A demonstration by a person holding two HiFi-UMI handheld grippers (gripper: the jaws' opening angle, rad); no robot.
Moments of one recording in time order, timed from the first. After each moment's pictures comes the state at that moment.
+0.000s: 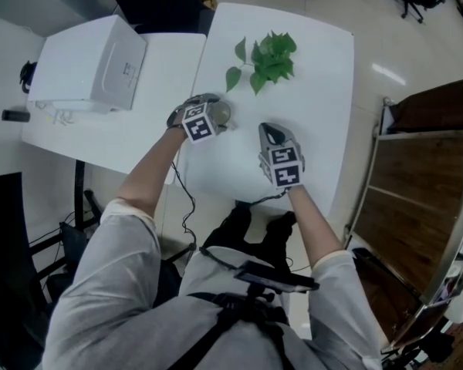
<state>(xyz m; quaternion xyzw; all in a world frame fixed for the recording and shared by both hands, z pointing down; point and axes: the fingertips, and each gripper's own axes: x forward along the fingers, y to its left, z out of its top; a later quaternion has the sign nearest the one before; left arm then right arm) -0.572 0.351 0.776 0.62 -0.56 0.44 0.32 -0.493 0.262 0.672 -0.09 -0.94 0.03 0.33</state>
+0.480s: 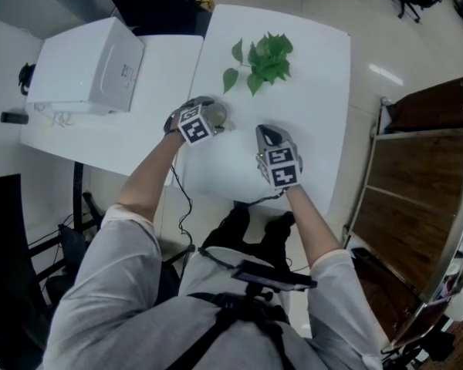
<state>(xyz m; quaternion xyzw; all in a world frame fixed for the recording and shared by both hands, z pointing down) -0.572 0.356 0.772 0.60 -0.59 0.42 0.34 -0.490 0.263 0.675 -0.09 -0.94 0.03 0.34</state>
